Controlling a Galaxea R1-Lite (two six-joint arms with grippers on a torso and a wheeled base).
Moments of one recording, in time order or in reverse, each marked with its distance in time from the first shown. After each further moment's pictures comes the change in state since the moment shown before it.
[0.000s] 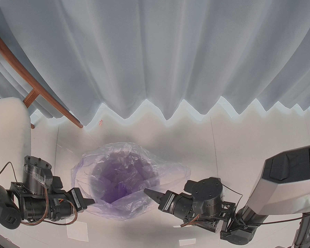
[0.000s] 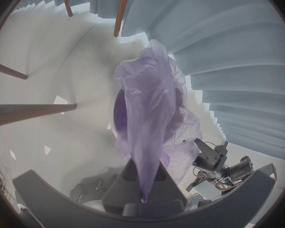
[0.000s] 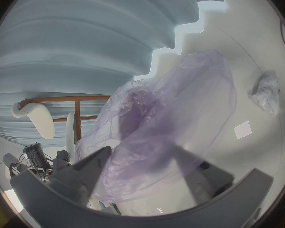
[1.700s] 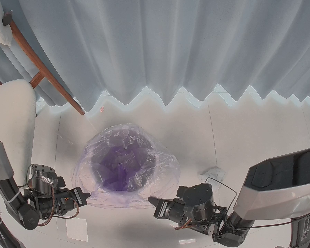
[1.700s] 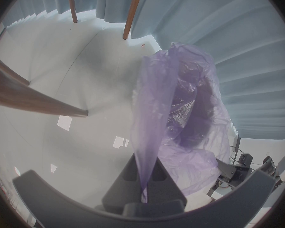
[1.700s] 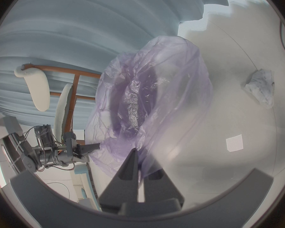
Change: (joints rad) left arm 0.197 0.396 0.176 -0.622 -0.026 0.242; right arm 0.008 0.083 -0.031 -0.012 0.001 -0.170
